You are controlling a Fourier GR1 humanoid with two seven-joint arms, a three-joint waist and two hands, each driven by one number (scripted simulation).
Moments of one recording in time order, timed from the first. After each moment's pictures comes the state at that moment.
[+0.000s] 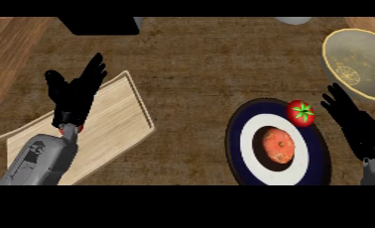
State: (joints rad) left arm -0.29 0.37 -0.19 -1.35 0.30 0.22 0.18; right arm -0.04 -0.47 -0.01 -1.34 -0.34 -0.01 0.12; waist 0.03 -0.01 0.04
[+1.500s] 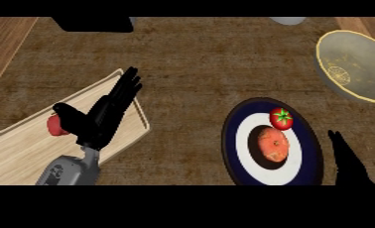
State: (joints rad) left arm -0.17 0.25 -0.29 -1.53 0.37 0.09 0.09; right arm 0.39 -0.37 0.32 -2.00 0.92 -0.33 0.70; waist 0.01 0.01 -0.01
